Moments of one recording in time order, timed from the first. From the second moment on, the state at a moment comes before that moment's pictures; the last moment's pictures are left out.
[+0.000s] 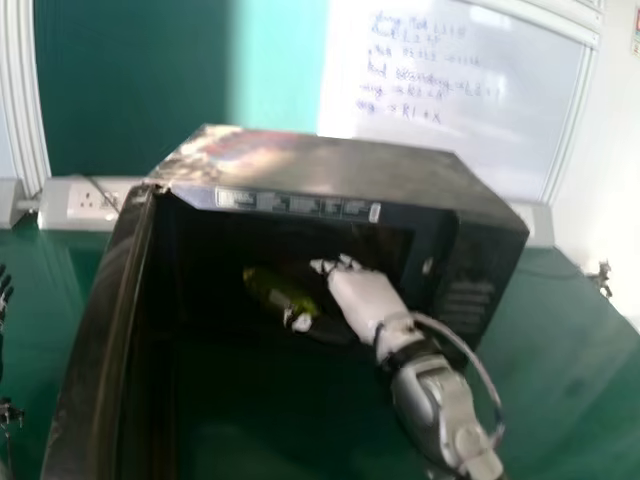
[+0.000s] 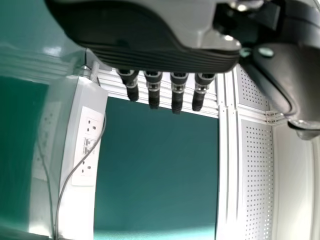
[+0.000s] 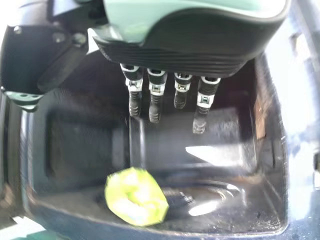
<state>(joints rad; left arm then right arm) -0.24 0.45 0.65 0.94 -0.53 -0.77 -0.65 -0.40 -0.50 0.34 -0.17 -0.82 0.13 0.22</state>
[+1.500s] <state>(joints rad) -0.23 0.46 0.65 0.96 -0.53 -0.77 -0.68 -0.08 -0.26 -0.12 0.13 -0.17 -0.77 -0.11</state>
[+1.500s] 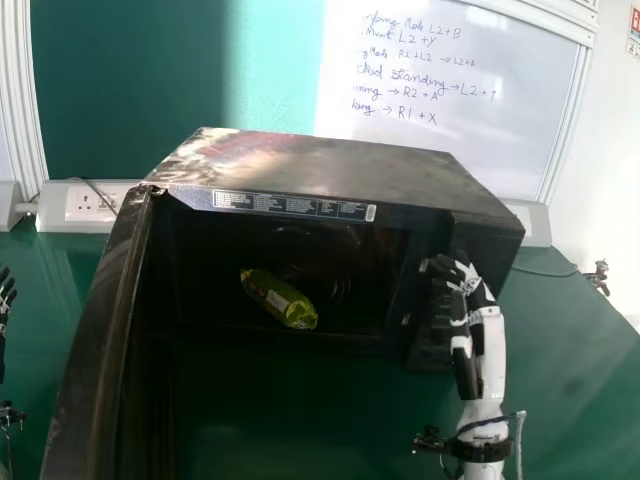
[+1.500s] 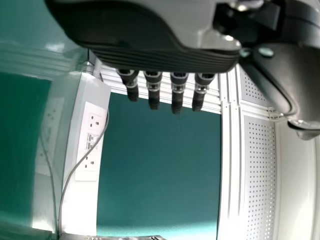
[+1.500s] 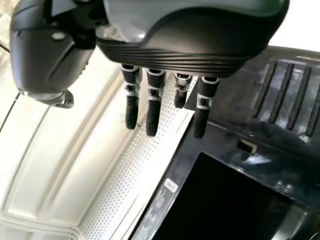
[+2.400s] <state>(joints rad) -0.19 0.44 0.64 0.86 -0.55 -0.84 -0.77 -0.09 -0.14 -0.26 0.16 -0.12 -0.63 -0.31</state>
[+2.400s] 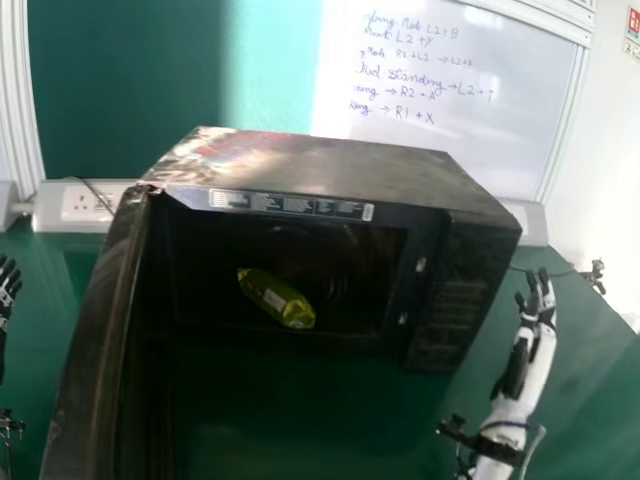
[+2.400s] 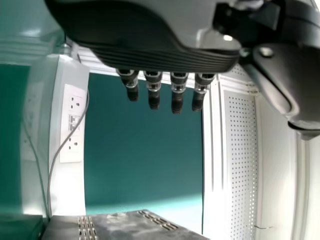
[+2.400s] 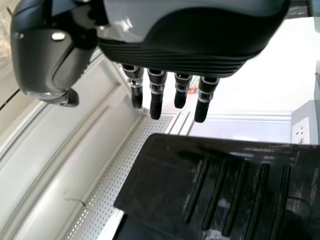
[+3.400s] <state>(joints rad) -0.07 0.43 0.46 0.69 -0.47 -0.84 -0.98 -0.09 -0.09 -0.26 0.10 -0.11 -0.53 -0.33</state>
